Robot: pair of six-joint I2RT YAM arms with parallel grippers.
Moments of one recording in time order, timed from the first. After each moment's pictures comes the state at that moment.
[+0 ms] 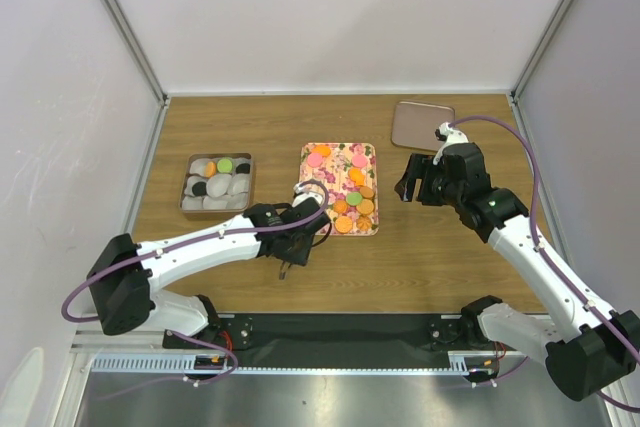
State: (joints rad) left arm -1.00 1.36 0.96 -0.84 -0.28 -0.64; right arm 0.41 1.04 0.95 -0.53 -0.02 0.44
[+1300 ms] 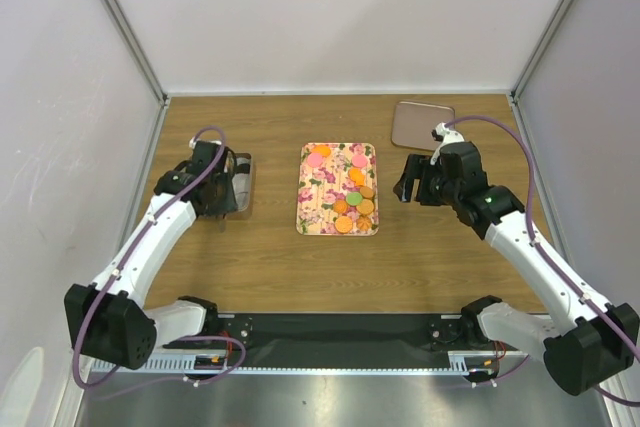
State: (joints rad) left arm -0.27 1.18 1.02 -0.89 -0.22 -0.41; right arm 0.41 1.06 0.95 -0.53 -0.04 0.43
